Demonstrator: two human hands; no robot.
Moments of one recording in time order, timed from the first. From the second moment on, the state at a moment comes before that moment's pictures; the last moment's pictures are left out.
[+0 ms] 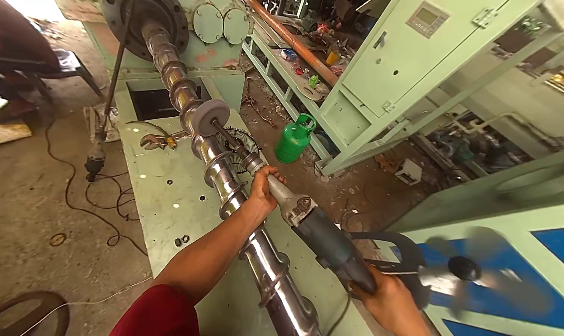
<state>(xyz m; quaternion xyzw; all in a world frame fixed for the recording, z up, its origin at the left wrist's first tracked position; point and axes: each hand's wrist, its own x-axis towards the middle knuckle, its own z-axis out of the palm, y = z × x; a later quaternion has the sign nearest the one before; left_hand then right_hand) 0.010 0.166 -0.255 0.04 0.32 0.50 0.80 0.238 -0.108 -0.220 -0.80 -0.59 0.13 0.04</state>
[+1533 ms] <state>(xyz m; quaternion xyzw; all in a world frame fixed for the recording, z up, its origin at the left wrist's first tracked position) -0.021 0.138 -0.248 0.01 0.26 0.55 0.80 0.211 -0.124 -0.183 -0.77 -0.63 0.04 0.01</state>
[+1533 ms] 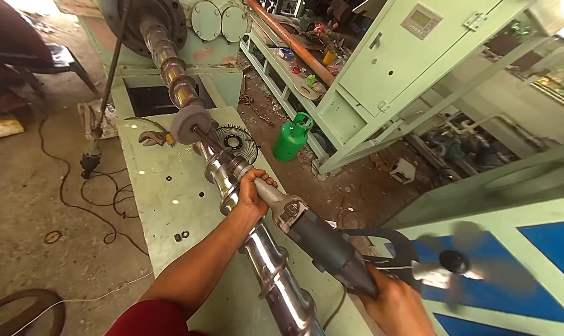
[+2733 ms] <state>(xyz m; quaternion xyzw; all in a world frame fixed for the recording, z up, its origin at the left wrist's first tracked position) -0.017 0.146 -0.235 -0.01 0.22 0.54 0.81 0.205 -0.116 -0.148 -0.79 -0.61 0.05 -0.04</state>
